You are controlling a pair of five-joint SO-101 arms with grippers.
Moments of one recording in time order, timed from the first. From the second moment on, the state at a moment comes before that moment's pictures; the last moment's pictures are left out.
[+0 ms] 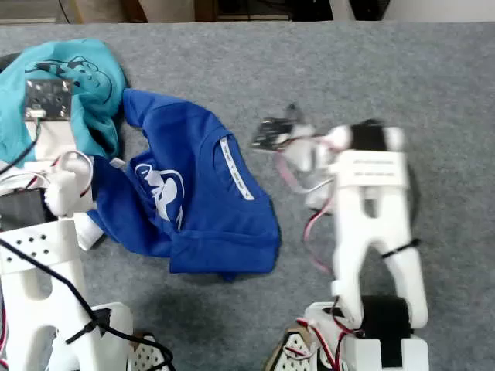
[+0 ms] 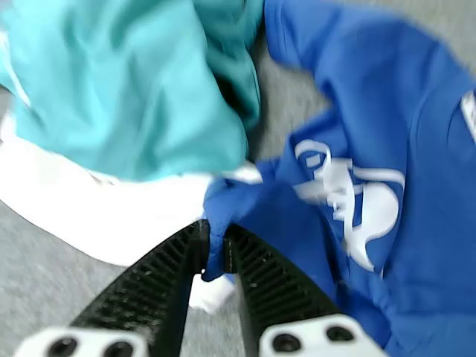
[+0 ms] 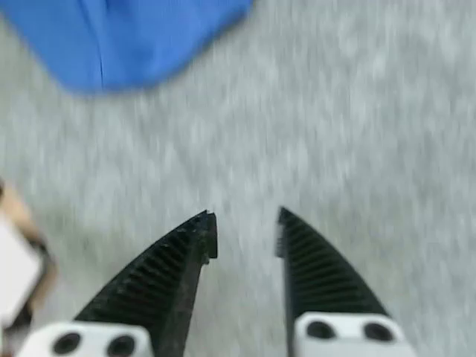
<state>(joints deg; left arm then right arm) -17.1 -43.7 30.4 74.2 -20.8 -6.1 -14.2 22.2 84.8 56.5</state>
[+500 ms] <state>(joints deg) -27.6 -43.7 44.1 69.4 -20.8 -23.7 18.4 12.7 67.7 35.9</state>
